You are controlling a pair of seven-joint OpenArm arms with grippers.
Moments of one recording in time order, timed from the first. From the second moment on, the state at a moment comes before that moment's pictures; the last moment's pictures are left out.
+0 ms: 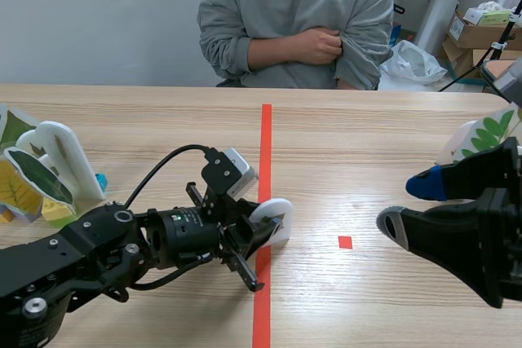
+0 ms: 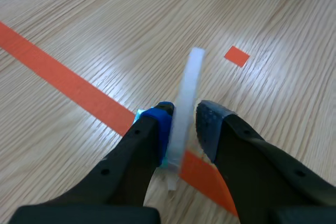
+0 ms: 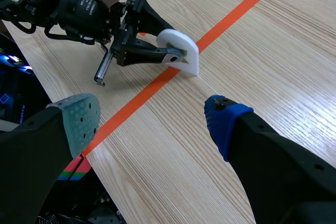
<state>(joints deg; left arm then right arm) -10.0 -14.5 37.4 58.8 -6.5 -28.4 -11.1 -31.7 34.8 13.7 115.0 50.9 45.3 -34.8</state>
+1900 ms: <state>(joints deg) 8.5 -19.5 0.5 69.8 -11.5 -12.8 -9.8 -31.7 34.8 13.7 115.0 50.9 45.3 -34.8</state>
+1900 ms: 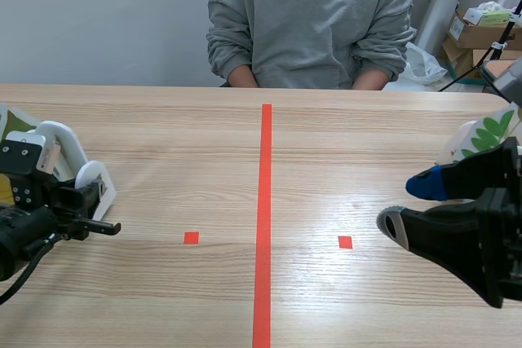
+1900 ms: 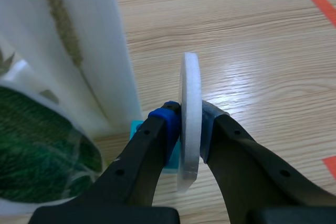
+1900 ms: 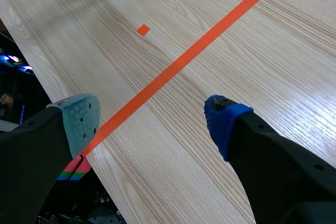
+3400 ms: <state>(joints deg) 3.3 -23.1 0.0 60.1 -11.5 -9.2 -12.4 -31.7 34.8 13.7 115.0 50.9 45.3 -34.5</state>
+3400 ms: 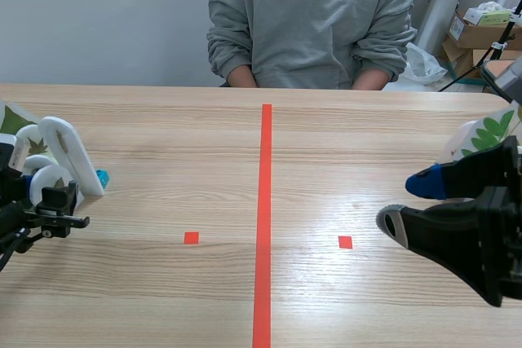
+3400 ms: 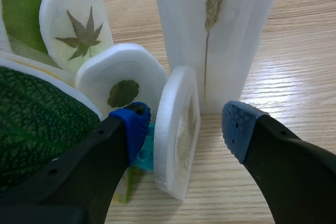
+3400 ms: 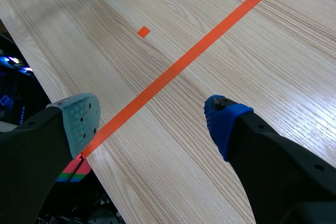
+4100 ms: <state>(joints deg) 13.9 -25.5 -3.6 85.3 -11.5 -9.4 -9.2 -31.7 34.8 13.7 115.0 50.9 45.3 -34.5</state>
